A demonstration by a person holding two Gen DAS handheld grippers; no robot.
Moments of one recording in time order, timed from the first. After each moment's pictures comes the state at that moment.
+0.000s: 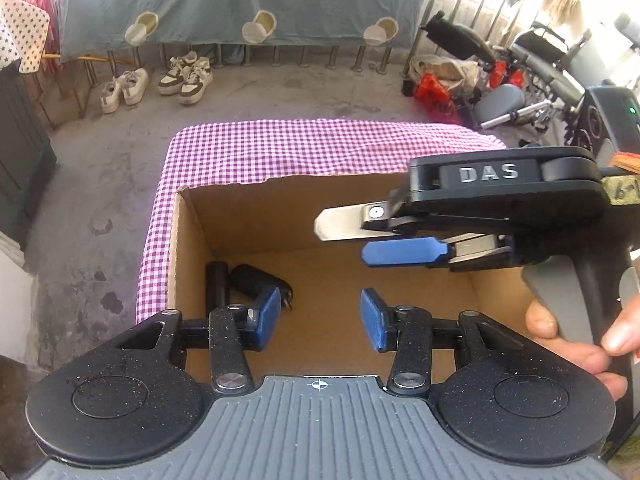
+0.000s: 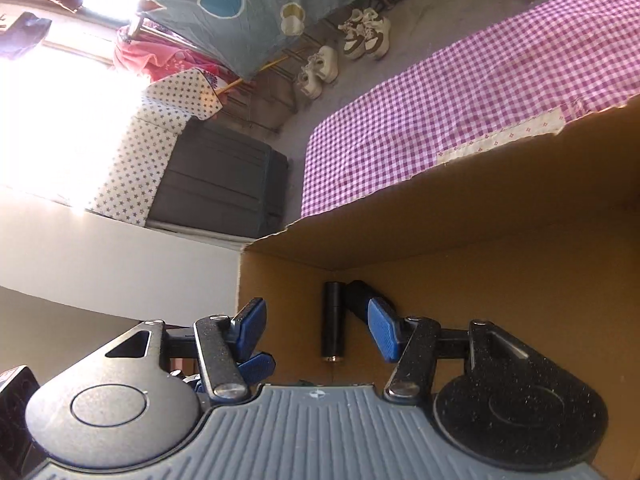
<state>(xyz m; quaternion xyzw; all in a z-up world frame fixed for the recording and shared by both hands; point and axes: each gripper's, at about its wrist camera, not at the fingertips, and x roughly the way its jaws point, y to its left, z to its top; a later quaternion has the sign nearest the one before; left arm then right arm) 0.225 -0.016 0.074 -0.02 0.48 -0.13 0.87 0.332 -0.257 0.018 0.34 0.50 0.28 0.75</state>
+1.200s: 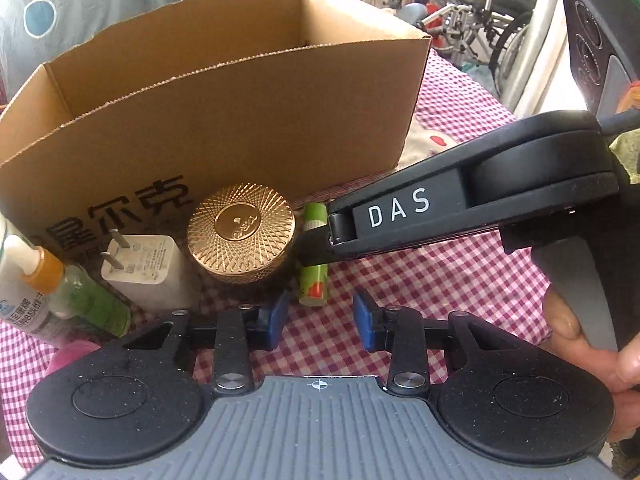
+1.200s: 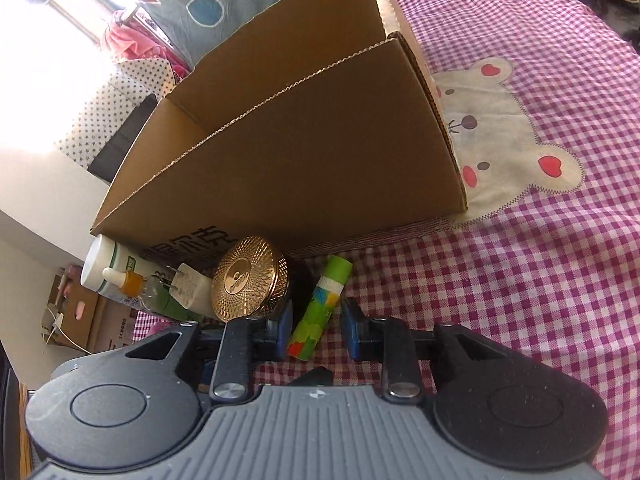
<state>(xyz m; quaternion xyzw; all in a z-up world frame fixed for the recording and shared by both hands) 0.067 -0.143 -0.054 0.08 0.45 -0.20 0.86 0.113 -0.312 -0.080 0.22 0.47 0.19 0.83</state>
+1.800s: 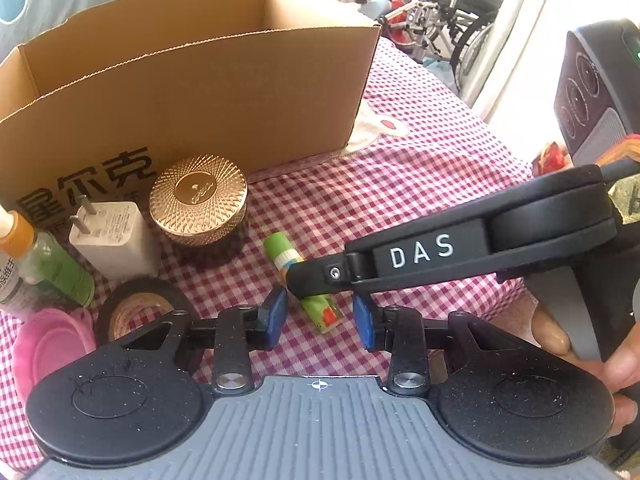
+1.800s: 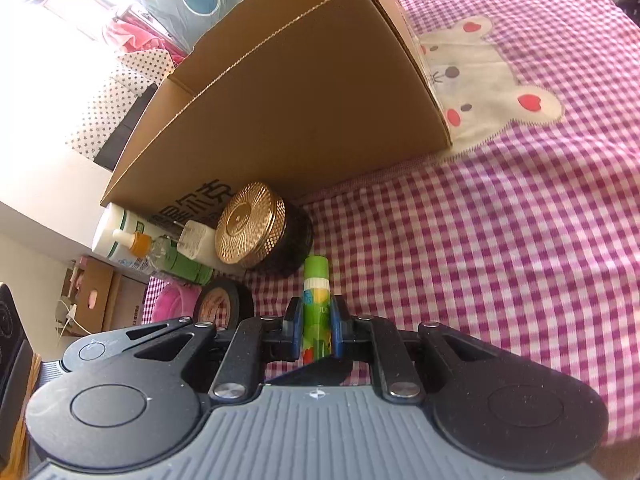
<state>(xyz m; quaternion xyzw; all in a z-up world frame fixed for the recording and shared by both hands) 0.048 -0.136 -0.050 0.06 0.47 -0.26 0.84 0.075 -0.321 -0.086 0.26 0.50 0.20 0.80</state>
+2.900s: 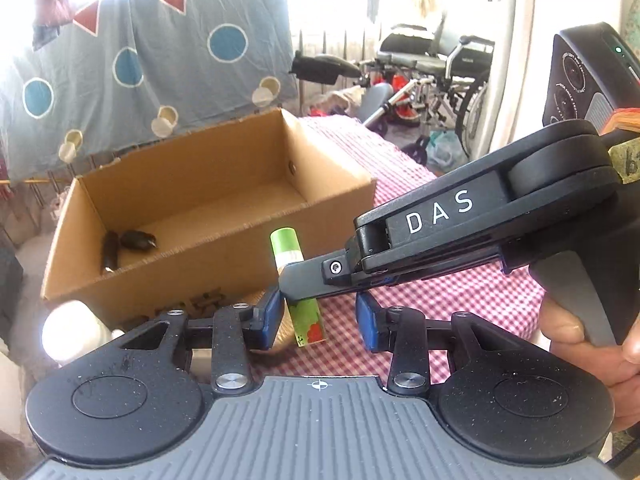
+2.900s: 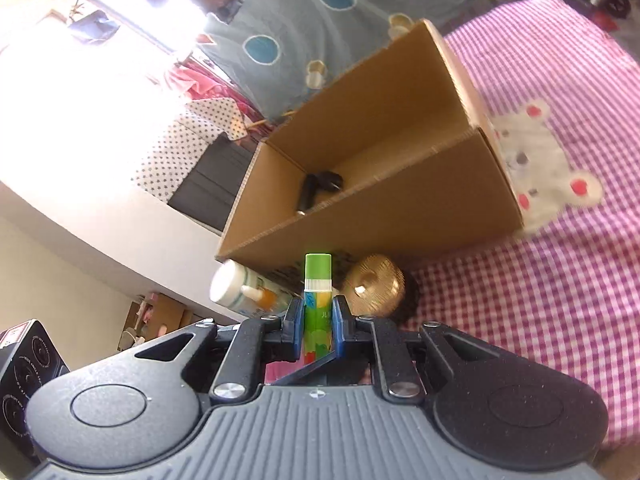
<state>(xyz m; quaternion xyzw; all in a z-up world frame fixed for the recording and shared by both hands) 0.028 -0.123 0.041 0.09 0.33 -0.23 0.91 0.072 -0.317 0.015 0.29 0.39 0.28 0.83</state>
